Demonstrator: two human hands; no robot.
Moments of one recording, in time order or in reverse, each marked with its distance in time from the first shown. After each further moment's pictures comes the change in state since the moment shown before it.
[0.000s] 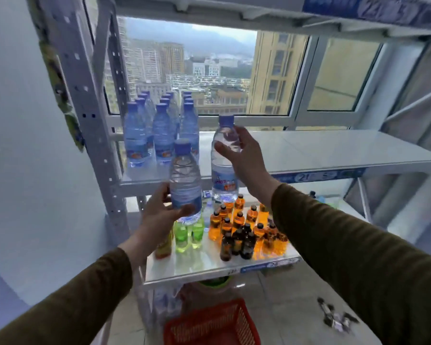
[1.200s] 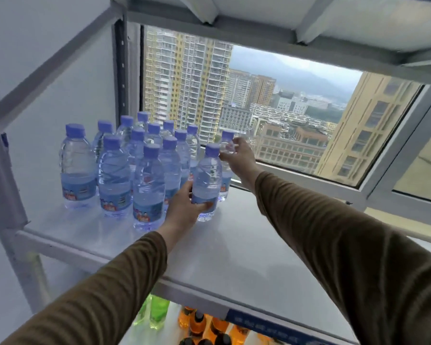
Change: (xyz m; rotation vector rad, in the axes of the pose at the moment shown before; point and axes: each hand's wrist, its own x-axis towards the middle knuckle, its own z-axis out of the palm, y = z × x) left_hand 0.321 -0.025 0.179 0.164 0.412 0.000; right_hand 0.383 0.175 0.055 0.113 -0.425 0.068
